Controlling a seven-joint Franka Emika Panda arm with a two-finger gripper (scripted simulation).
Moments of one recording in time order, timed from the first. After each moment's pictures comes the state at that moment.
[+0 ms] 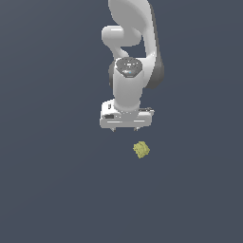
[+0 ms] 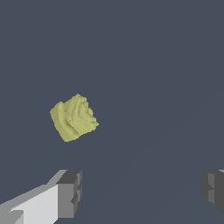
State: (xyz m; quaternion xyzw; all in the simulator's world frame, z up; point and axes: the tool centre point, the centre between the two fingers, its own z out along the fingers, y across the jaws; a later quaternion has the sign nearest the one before) arm -0.004 0.016 0.165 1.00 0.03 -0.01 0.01
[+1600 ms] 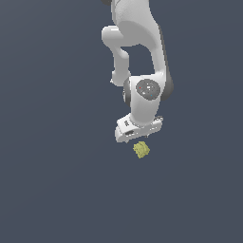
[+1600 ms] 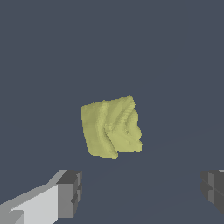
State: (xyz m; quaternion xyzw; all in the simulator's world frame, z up) arm 0.007 0.072 0.110 0.99 0.16 -0.02 0.00
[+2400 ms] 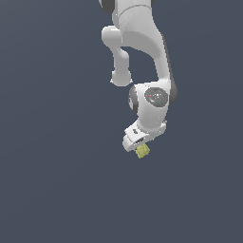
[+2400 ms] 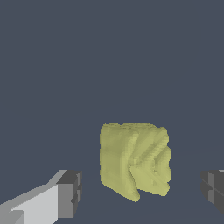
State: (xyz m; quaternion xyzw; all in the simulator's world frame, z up) arm 0.024 0.101 0.089 0.97 0.25 0.00 0.00
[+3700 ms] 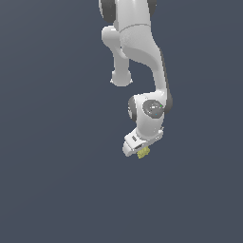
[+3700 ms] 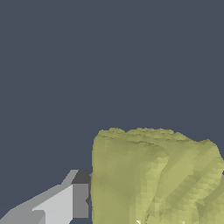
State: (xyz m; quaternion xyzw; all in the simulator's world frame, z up) arm 0.025 0.101 0.040 0.97 0.25 0.00 0.00
